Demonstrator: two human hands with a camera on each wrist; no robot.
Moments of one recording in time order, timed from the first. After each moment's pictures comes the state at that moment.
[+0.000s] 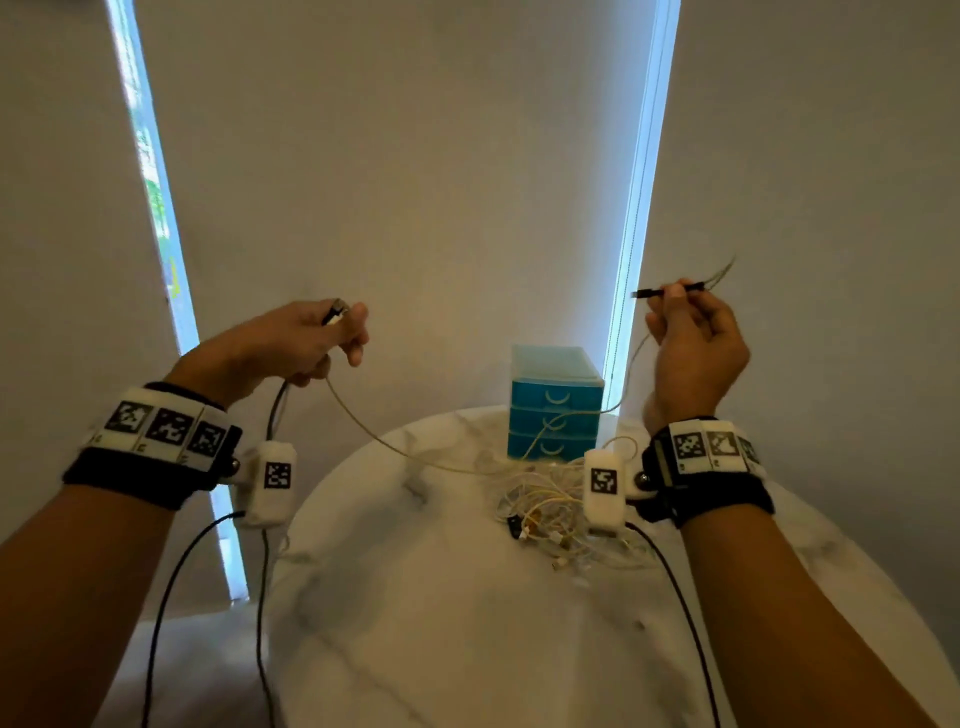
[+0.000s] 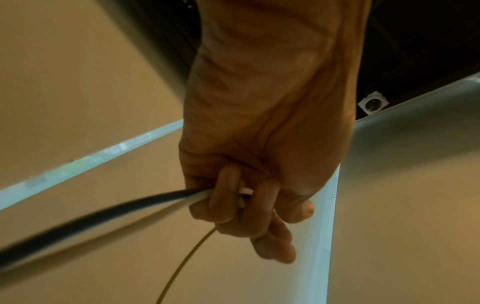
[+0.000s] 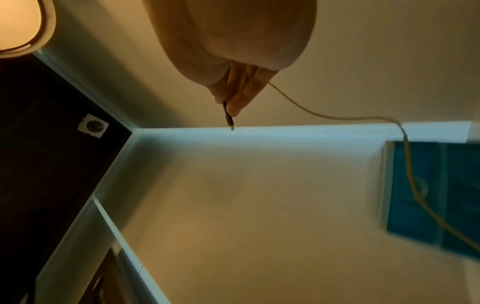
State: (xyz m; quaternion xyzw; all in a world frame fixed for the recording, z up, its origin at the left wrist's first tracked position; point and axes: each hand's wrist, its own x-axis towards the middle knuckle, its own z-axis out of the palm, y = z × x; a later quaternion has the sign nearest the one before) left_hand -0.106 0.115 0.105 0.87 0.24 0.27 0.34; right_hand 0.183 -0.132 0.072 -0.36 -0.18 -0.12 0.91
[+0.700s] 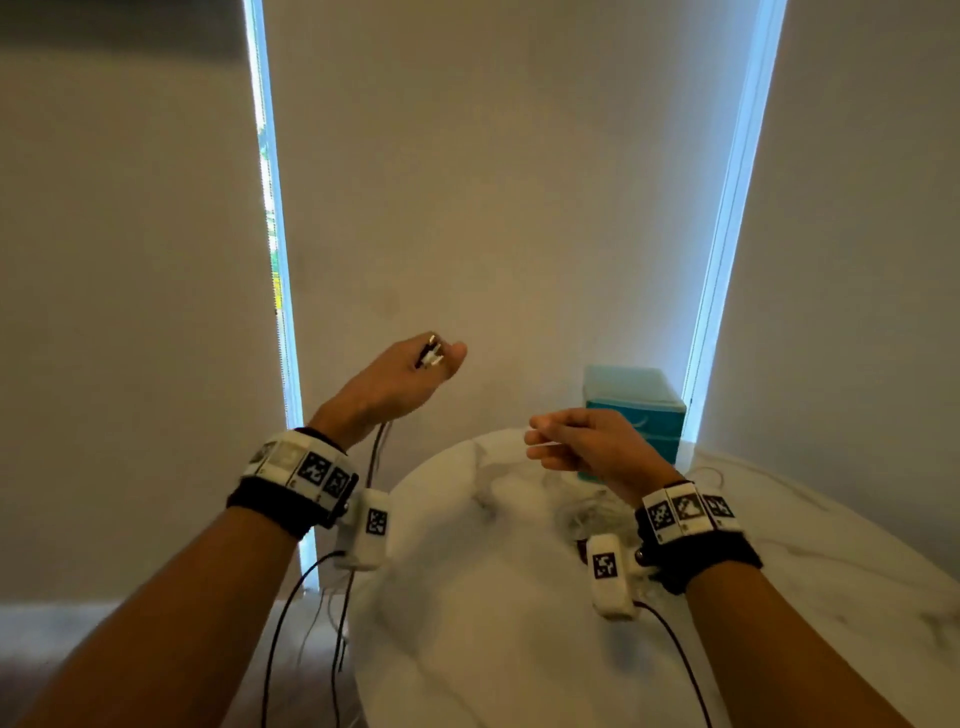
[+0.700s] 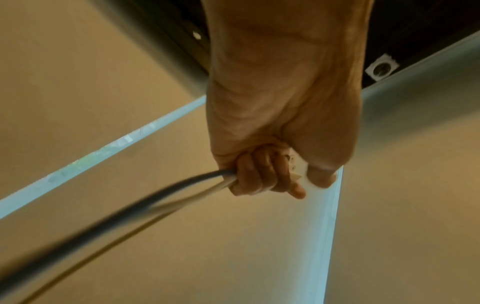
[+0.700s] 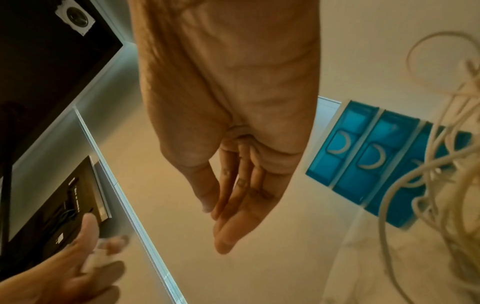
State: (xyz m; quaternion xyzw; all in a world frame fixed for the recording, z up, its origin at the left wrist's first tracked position) left_hand -0.102 0.098 0.072 0.85 0.26 0.34 0.31; right_hand 0.127 -0.052 0.002 -0.61 -0.45 0.29 0.59
